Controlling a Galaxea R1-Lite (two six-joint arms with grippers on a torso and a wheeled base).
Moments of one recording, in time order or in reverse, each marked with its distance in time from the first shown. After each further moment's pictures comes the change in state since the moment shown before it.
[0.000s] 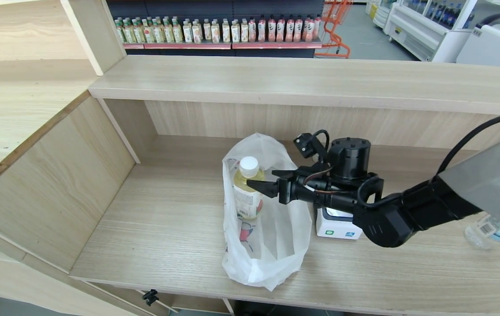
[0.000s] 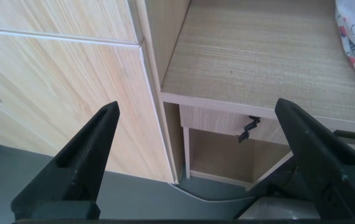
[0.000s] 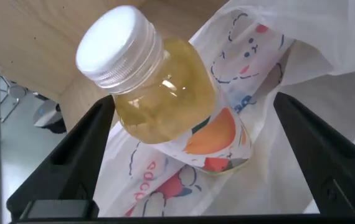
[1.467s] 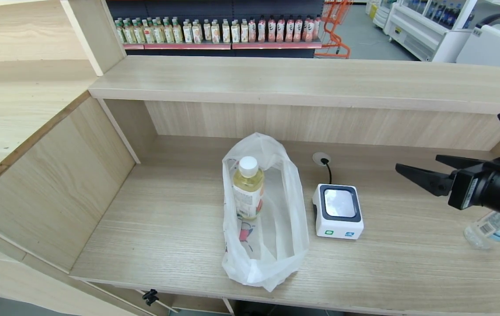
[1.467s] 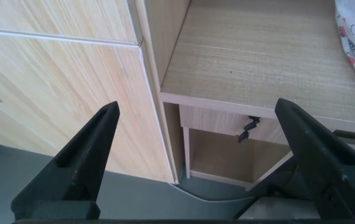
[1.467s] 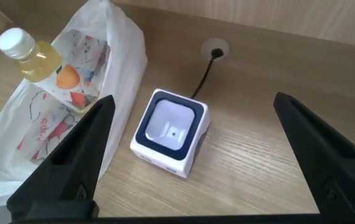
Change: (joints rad) left arm 0.000 0.000 0.000 0.000 0.000 0.000; right arm -0.378 -0.811 0.491 0.303 -0.212 -0.197
